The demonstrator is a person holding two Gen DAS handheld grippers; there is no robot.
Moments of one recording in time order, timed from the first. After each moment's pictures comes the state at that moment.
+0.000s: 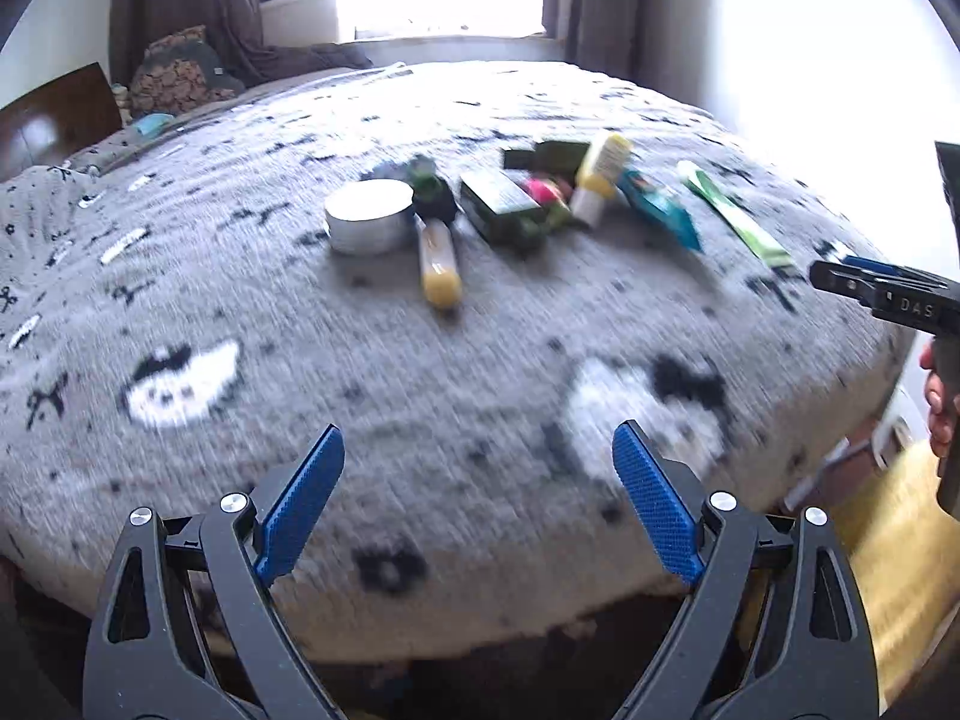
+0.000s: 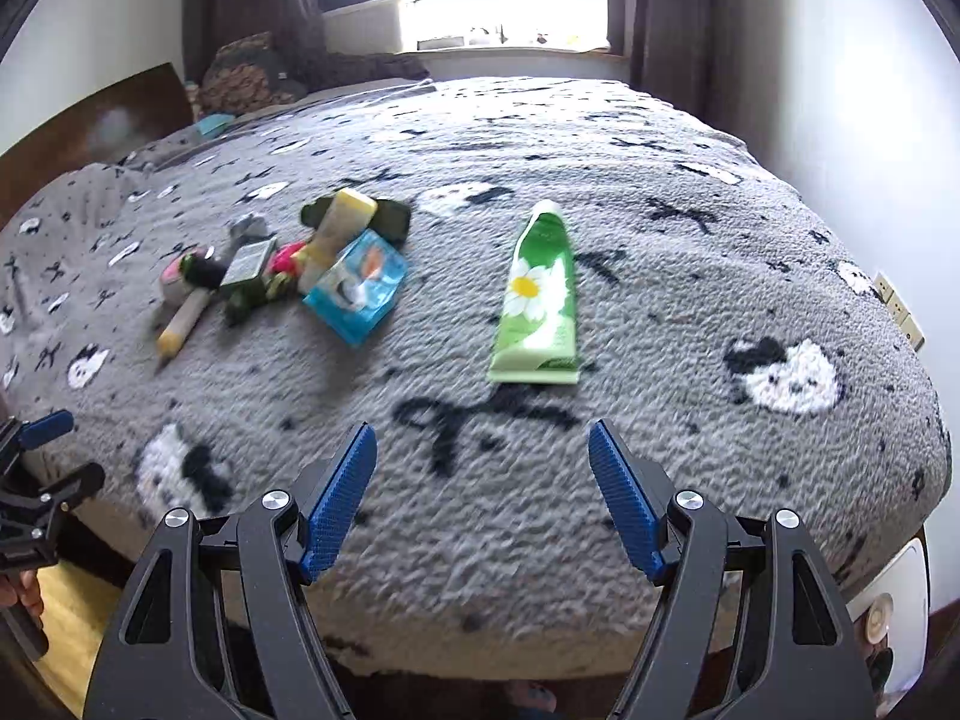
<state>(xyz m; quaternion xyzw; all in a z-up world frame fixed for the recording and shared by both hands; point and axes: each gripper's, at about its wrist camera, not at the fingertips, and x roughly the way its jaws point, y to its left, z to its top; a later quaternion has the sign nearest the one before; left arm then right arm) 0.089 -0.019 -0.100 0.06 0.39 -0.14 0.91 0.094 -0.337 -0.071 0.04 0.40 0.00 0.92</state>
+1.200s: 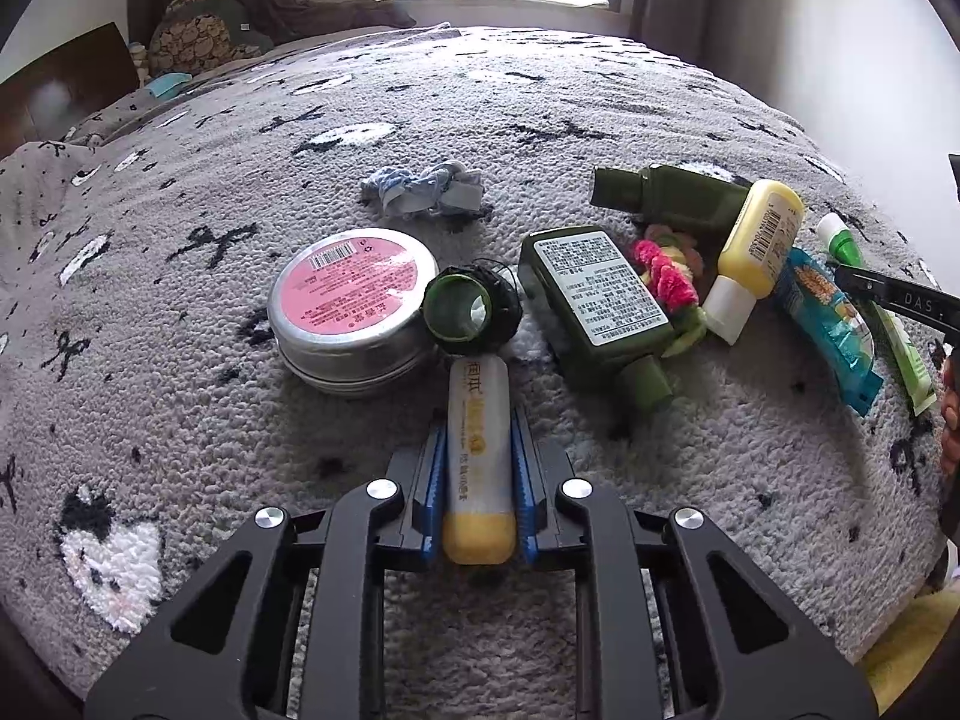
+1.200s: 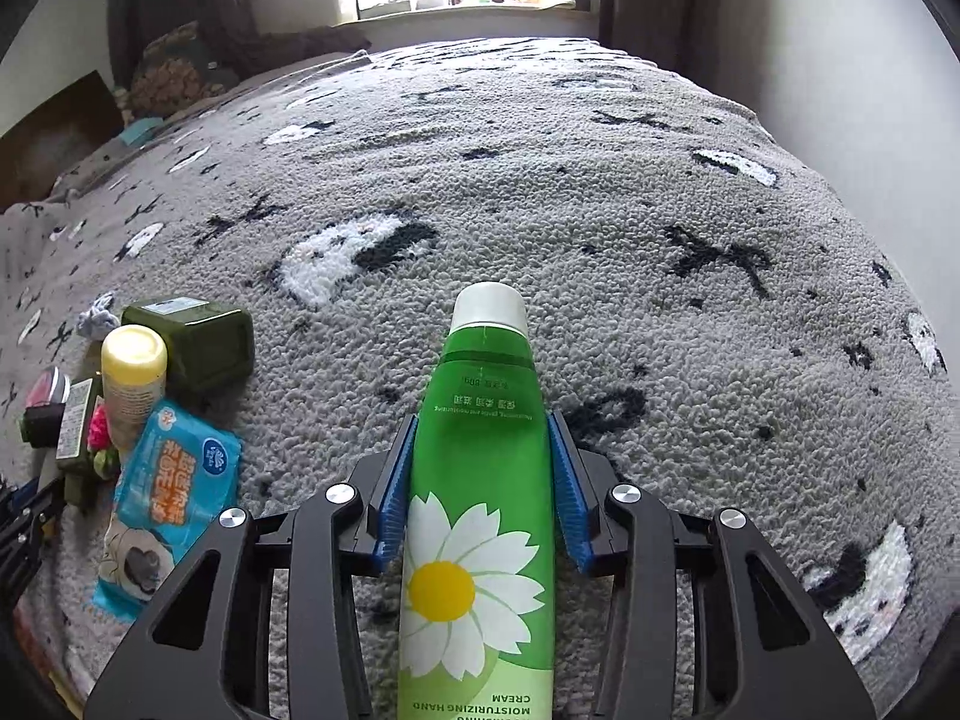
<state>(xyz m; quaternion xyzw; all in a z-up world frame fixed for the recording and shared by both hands) 0.222 -0.045 -0.125 0.04 0.44 -0.10 0.89 0.246 -0.370 -0.102 0.05 0.44 -0.04 0.90</state>
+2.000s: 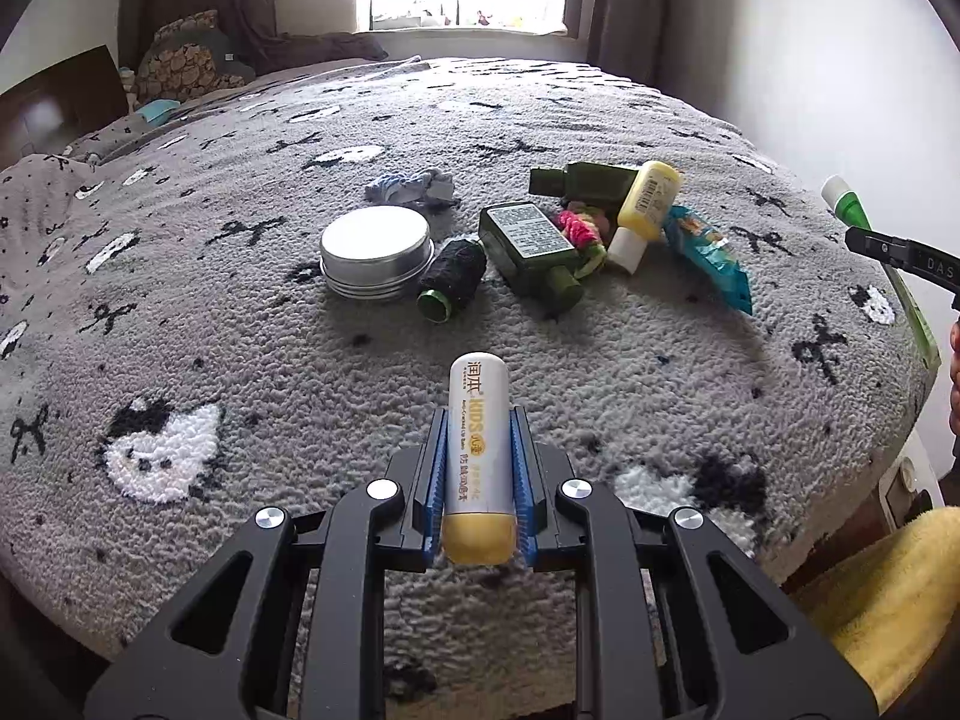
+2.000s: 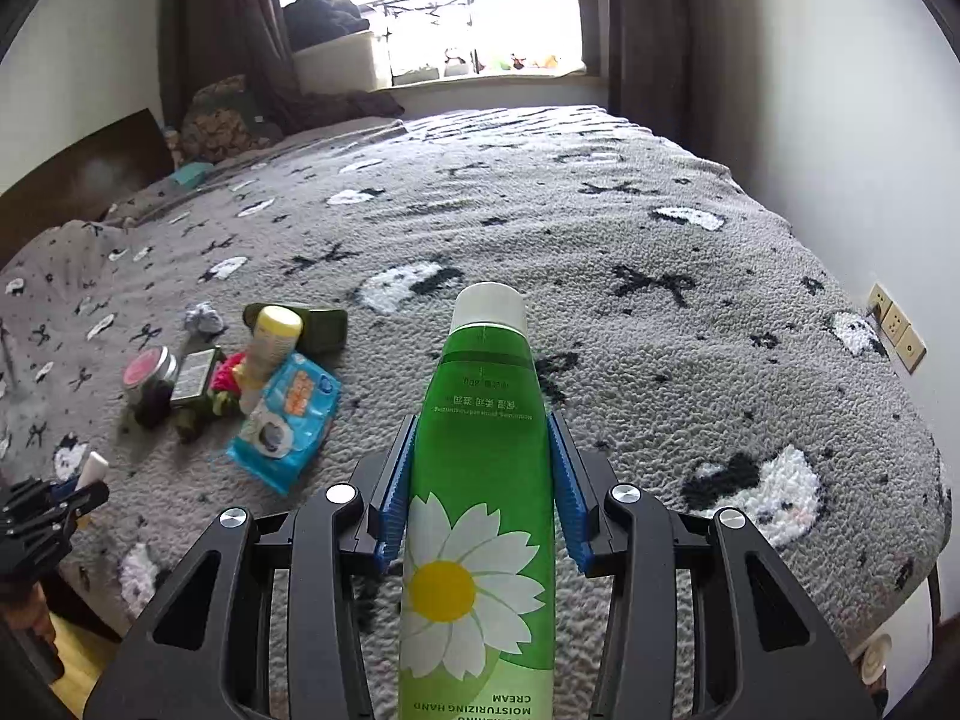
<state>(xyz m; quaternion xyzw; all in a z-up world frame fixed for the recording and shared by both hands) 0.129 -0.023 -0.099 0.04 0.40 -0.14 0.91 0.135 -0.368 -0.042 0.06 0.36 0.00 0.93</state>
